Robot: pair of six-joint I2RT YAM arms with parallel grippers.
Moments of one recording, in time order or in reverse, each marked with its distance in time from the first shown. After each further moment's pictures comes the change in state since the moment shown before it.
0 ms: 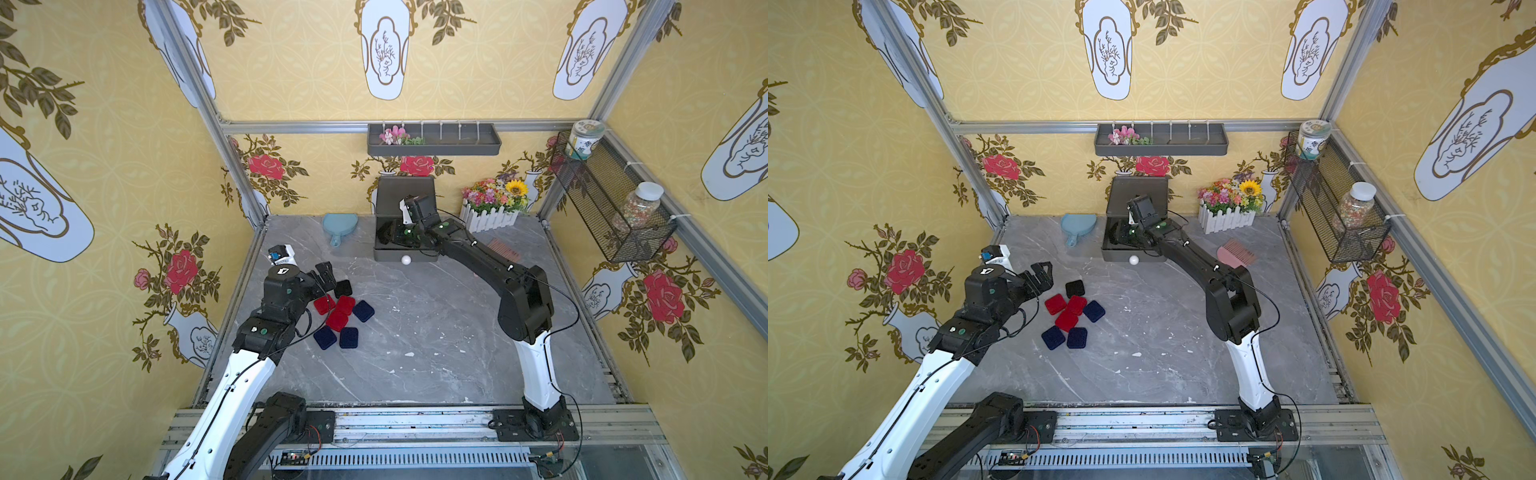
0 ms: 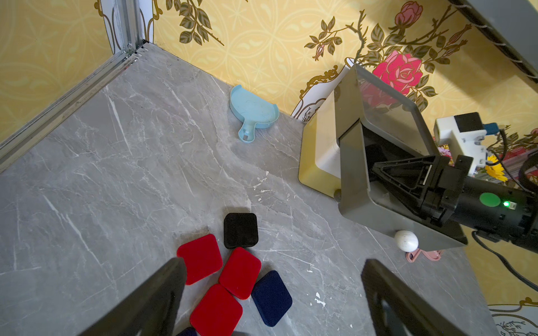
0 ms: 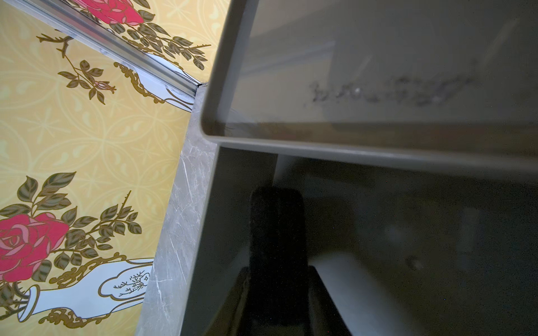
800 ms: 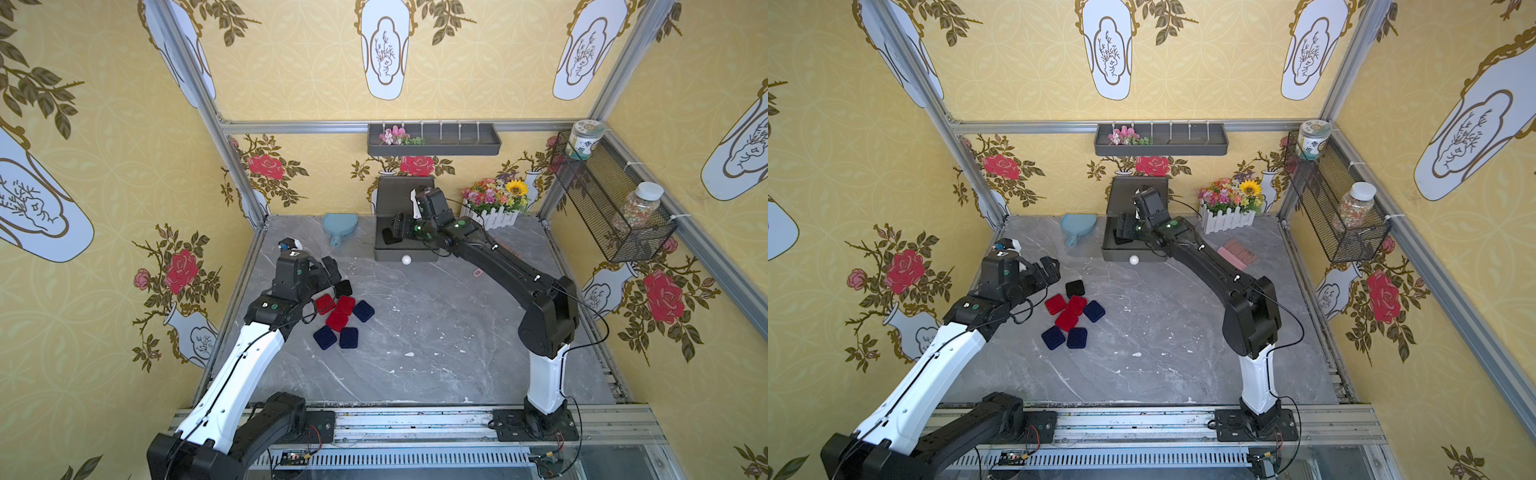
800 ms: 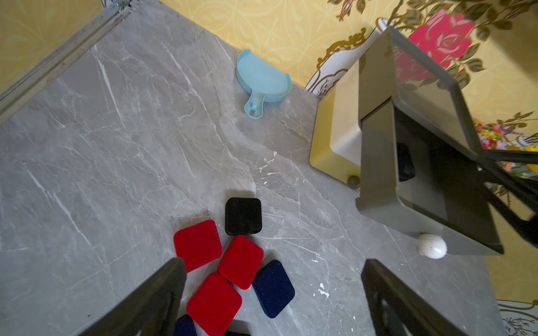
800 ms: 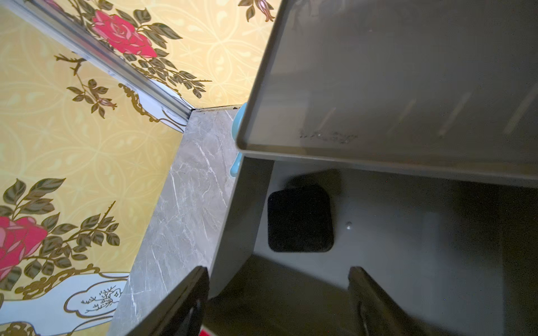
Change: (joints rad) left arm 0.011 0.238 0.117 -0.079 0.052 -0.047; right arm 0.026 -0.229 -0.119 -0.024 0.162 -0.102
